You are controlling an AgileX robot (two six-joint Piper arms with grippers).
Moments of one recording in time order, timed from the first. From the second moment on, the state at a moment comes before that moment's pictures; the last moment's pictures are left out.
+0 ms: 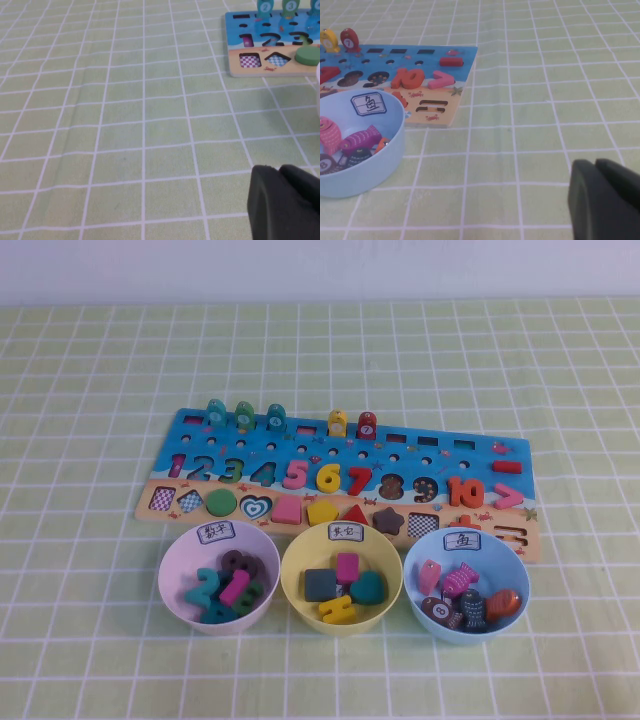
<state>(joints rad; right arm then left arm) 0.03 -0.01 0.03 0.14 0.37 0.00 -0.08 -0.01 0.03 0.10 0.37 -0.05</state>
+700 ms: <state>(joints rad) 0.03 -0.01 0.03 0.89 0.32 0.00 -0.08 -0.01 0.03 0.10 0.37 -0.05</state>
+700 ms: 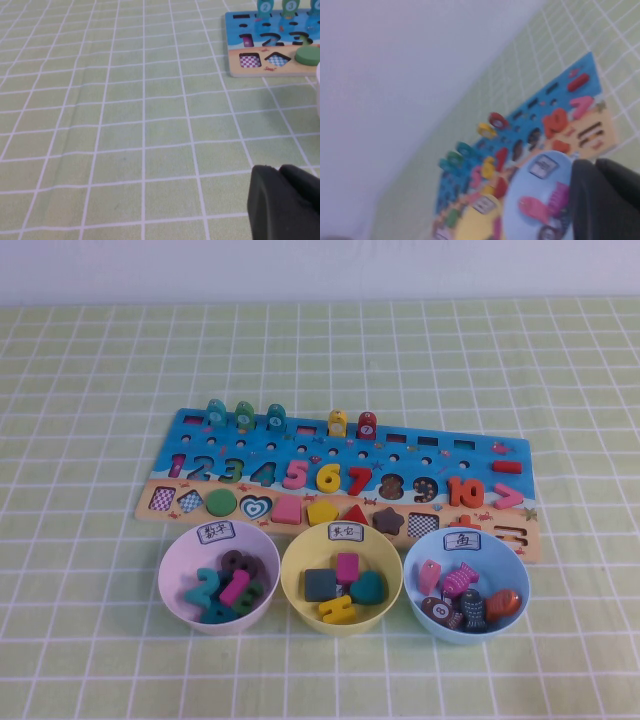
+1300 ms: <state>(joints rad) 0.03 -0.01 0.03 1.05 0.12 0.00 -0.08 -0.01 0.03 0.10 0.37 -0.05</state>
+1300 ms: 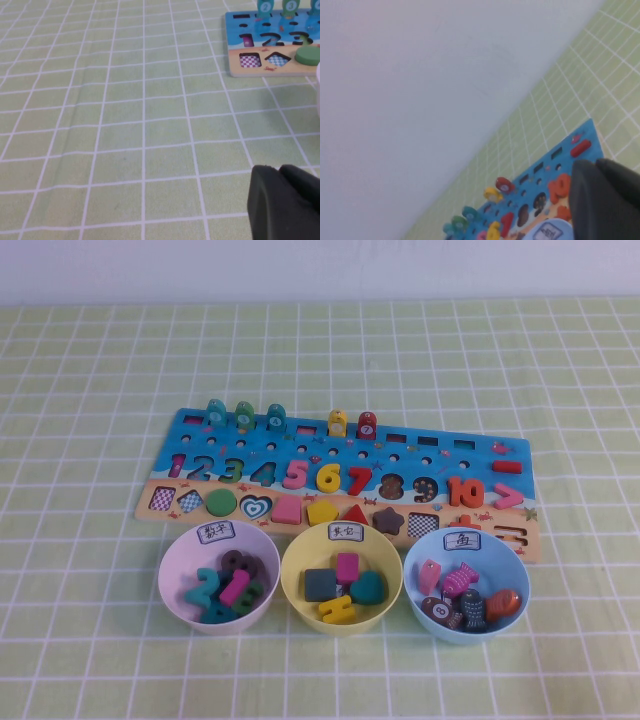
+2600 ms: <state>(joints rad) 0.20 1.45 -1.36 0.11 1.24 -0.27 -0.08 -0.01 0.03 0.10 0.37 -0.05</state>
